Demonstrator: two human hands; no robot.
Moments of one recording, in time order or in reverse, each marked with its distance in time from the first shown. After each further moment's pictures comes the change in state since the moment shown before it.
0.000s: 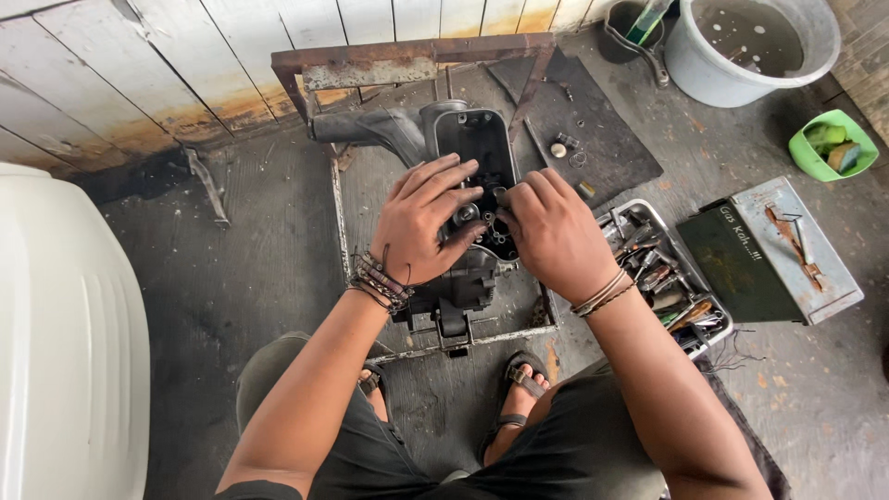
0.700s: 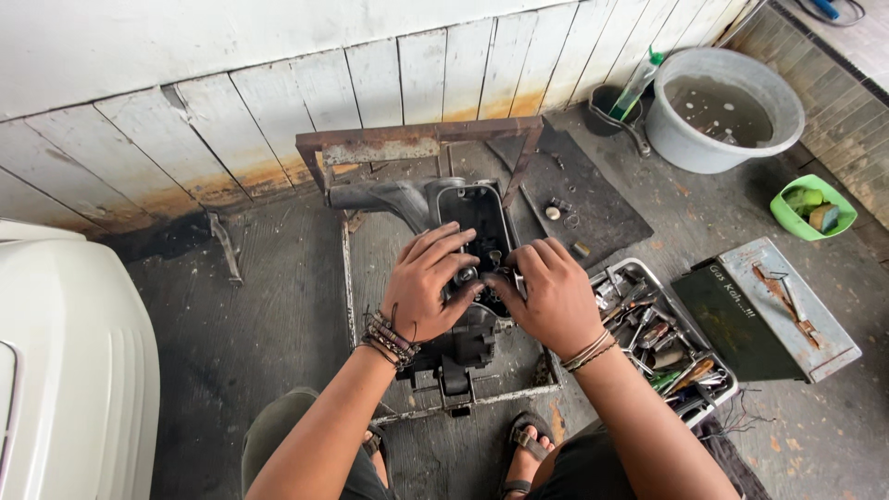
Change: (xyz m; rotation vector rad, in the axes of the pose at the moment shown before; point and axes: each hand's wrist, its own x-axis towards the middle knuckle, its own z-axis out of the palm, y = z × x) left_hand 0.007 0.009 -0.008 -0.039 -0.054 -0.054; right_hand 0.000 -0.006 -0.010 0.038 0.051 0.158
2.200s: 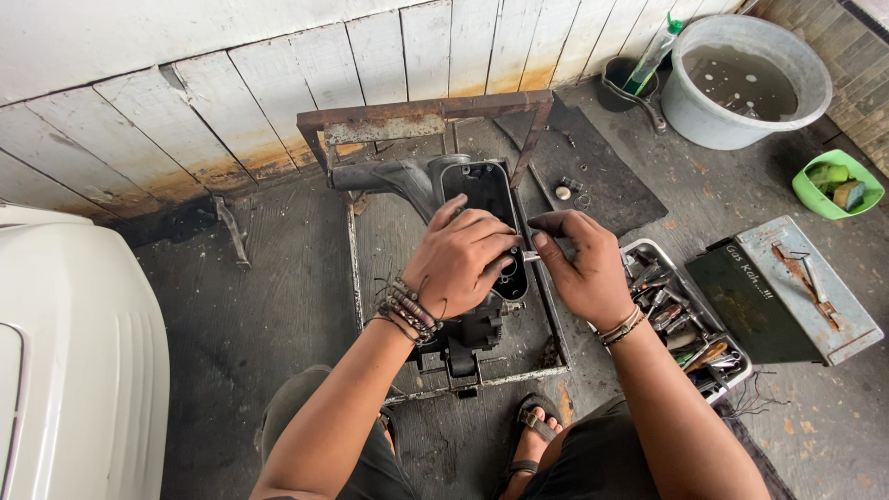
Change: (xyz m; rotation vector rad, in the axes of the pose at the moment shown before) left_hand 0.026 0.016 0.012 0.077 -0.126 0.133; right_hand -0.007 0.026 -0.009 0.458 0.044 0.244
